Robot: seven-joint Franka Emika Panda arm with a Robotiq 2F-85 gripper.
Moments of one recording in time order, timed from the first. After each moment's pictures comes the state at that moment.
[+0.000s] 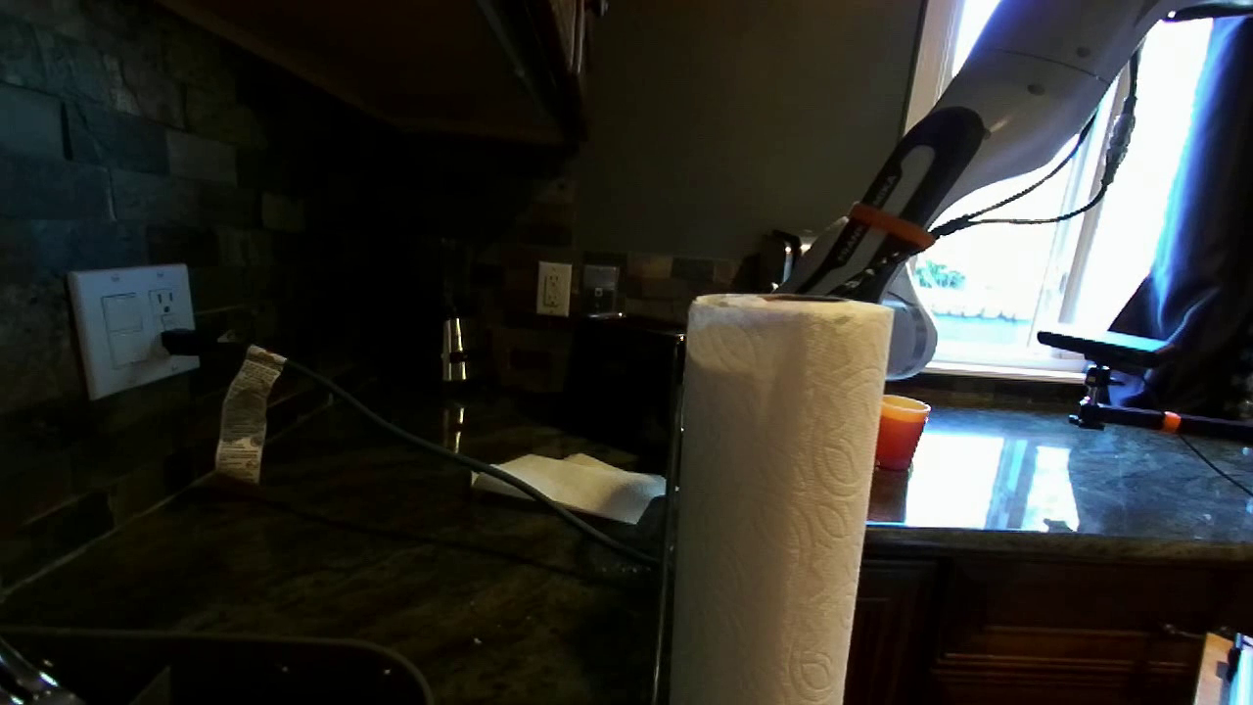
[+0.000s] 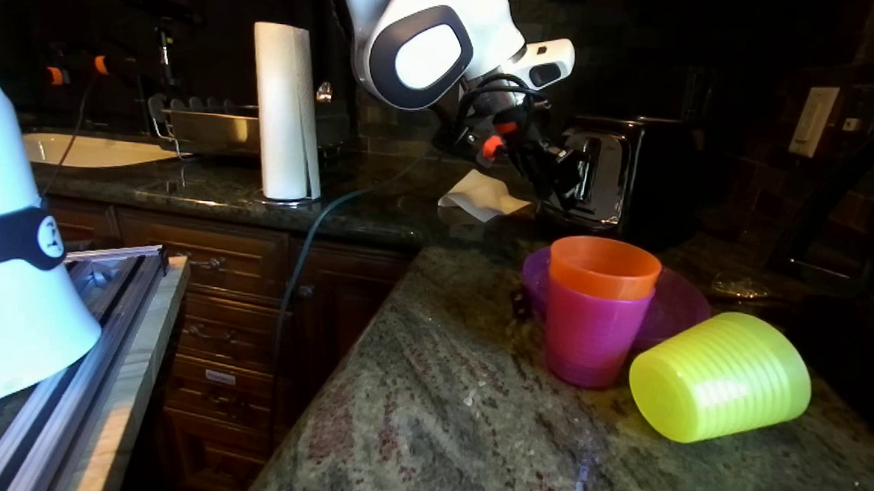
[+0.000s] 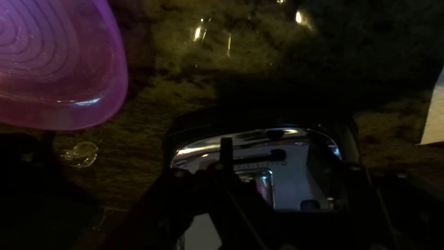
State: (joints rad) arm 0.13 0.29 -0.07 -2.47 0.15 3.43 -0.10
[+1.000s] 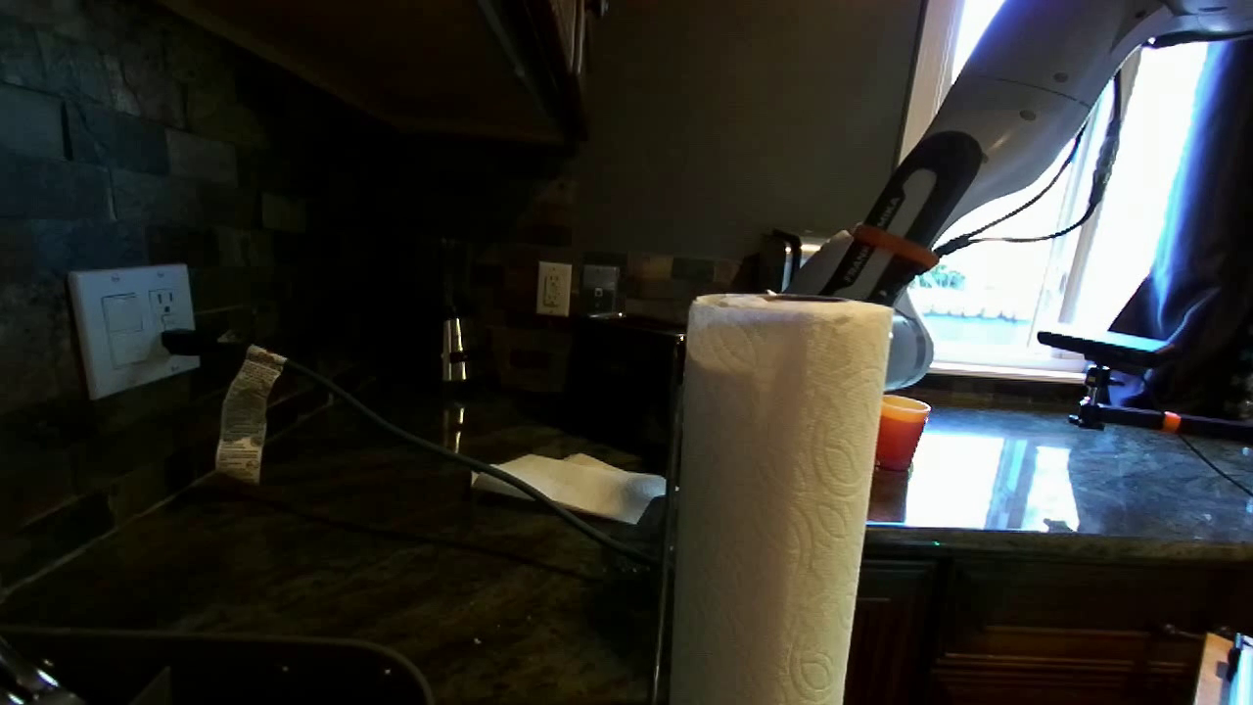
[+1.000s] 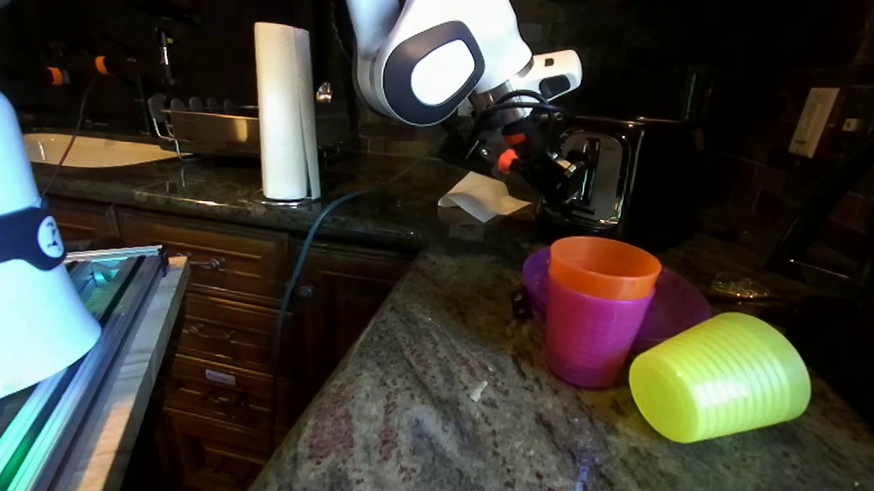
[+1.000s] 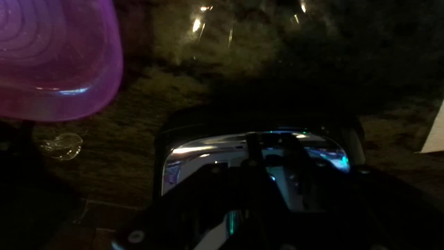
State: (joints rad) arm 0.01 0.35 0.01 -2.44 0.01 3.48 -0.08
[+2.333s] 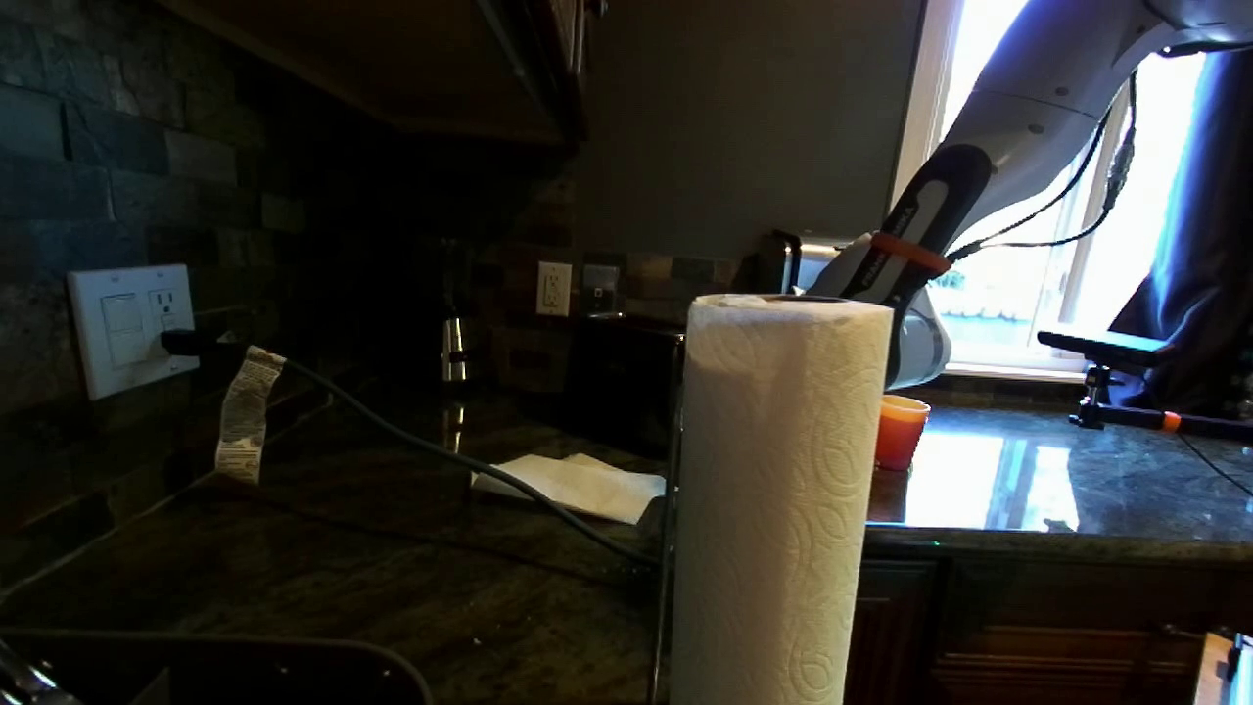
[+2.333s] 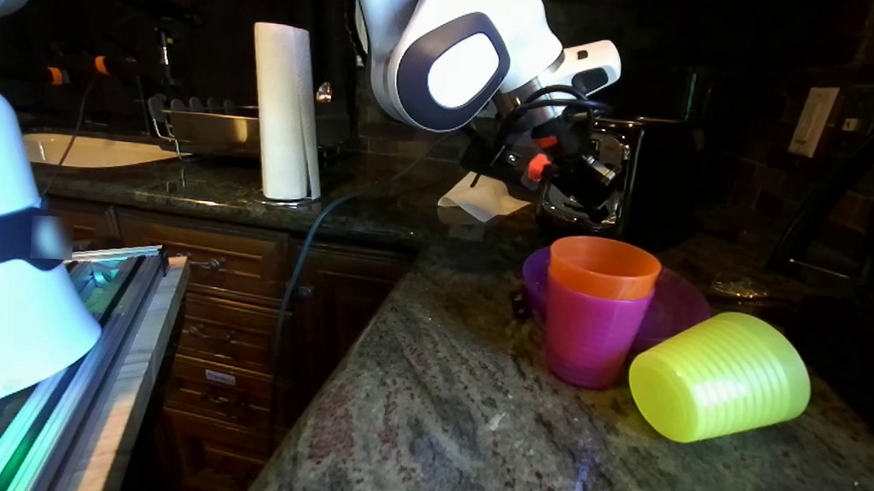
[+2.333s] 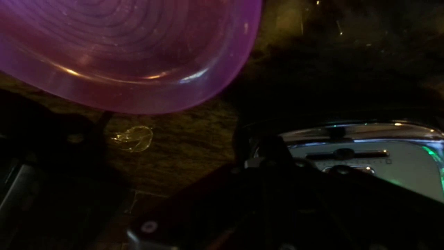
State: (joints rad) arm -0.12 0.35 0.01 -2.43 -0.06 3.51 -0.08
